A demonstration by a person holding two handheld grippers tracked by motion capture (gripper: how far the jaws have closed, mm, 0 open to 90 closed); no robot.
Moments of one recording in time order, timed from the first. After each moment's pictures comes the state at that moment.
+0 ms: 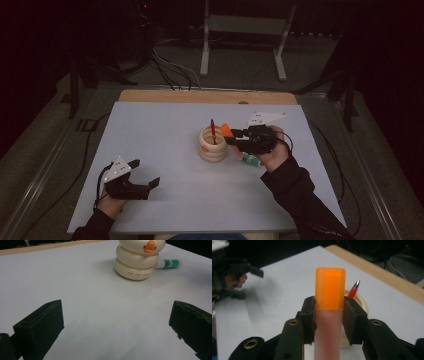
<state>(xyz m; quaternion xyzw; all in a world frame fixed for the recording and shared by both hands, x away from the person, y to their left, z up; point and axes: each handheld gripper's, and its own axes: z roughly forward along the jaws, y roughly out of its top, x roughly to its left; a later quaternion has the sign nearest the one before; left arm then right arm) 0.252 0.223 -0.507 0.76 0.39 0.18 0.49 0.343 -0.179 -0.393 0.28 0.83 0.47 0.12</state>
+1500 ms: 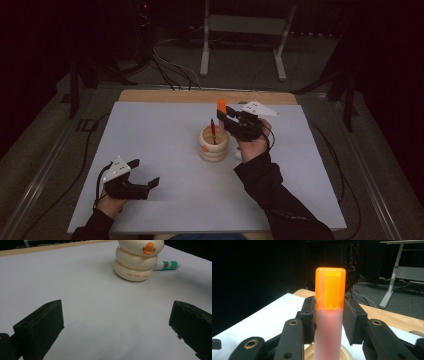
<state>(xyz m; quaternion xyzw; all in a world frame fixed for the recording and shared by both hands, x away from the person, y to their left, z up) 0.252 0.224 -0.506 0.76 0.39 0.18 0.49 0.367 -0.141 -0.401 0.39 0.70 0.56 0.22</state>
